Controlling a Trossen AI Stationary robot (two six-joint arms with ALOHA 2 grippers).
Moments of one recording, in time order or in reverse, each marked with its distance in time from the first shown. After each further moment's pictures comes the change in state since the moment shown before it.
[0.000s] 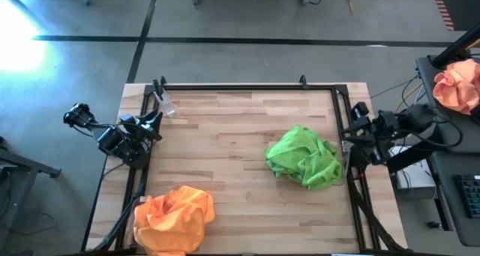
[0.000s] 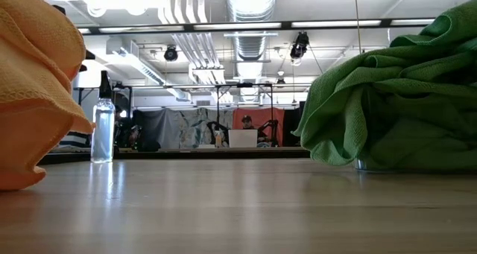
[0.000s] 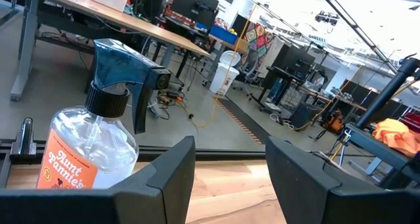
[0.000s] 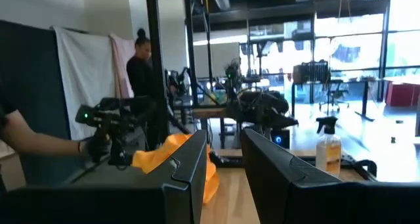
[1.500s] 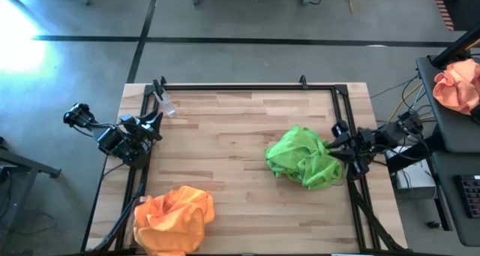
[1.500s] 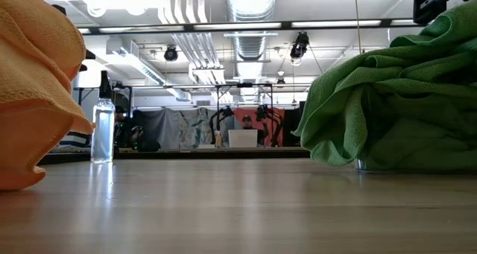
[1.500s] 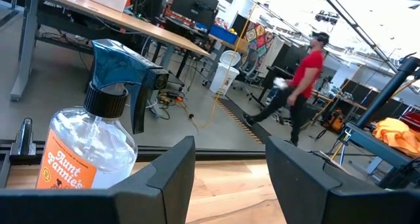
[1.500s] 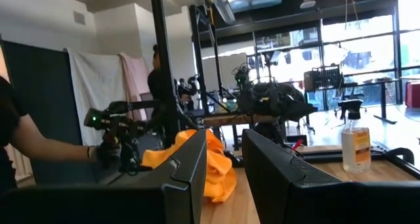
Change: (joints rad) left arm 0.000 0.001 0.000 0.019 0.001 0.023; right arm 0.000 -0.176 -0.430 0.349 -0.023 0.048
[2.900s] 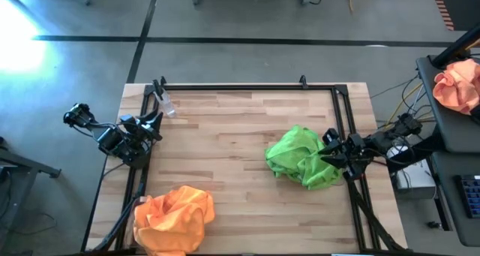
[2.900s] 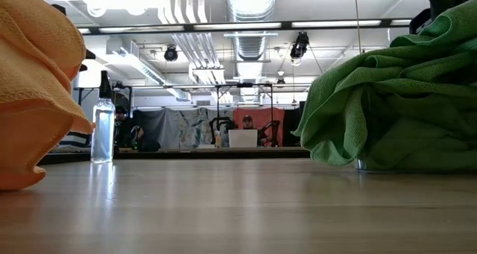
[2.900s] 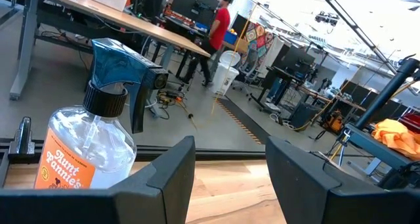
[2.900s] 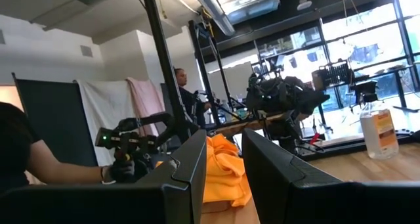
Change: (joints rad) left arm 0.000 0.000 0.000 0.008 0.000 0.000; right arm 0.000 0.000 -0.220 0.300 0.008 0.115
